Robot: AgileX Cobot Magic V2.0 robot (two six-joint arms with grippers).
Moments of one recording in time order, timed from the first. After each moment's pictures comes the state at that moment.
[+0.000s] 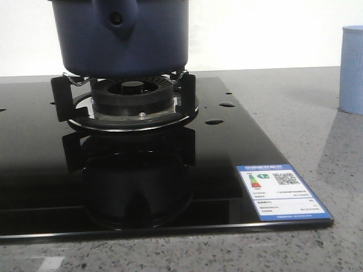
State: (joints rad) left arm 0.02 0.00 0.00 -0.06 0.17 -0.02; right arm 0.08 -0.01 -0.11 -0.64 0.16 0.59
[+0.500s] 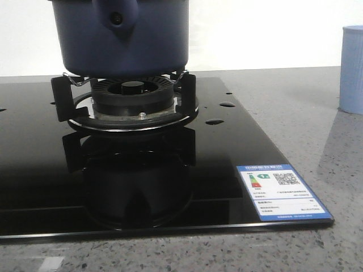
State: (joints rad) left arm 0.02 0.00 0.00 -0.06 0.17 -0.02; right arm 0.08 -0.01 -0.11 -0.56 0.18 0.57
